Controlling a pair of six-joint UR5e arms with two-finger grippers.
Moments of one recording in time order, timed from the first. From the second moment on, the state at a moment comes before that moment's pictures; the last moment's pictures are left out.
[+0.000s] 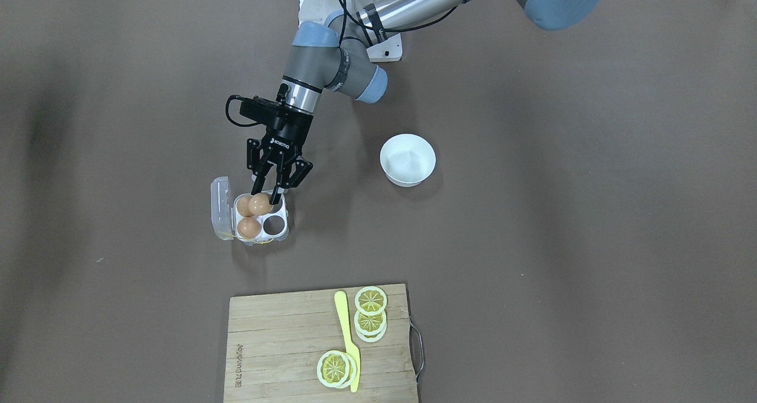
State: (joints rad) left arm -0.28 -2.64 -0.93 -2.58 -0.97 -0.59; right arm 1.39 -1.51 1.72 -1.63 2.47 0.11
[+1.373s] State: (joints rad) left arm -0.27 -2.60 -0.99 -2.62 -1.00 -0.58; right arm 1.39 -1.51 1.73 -1.63 2.47 0.12
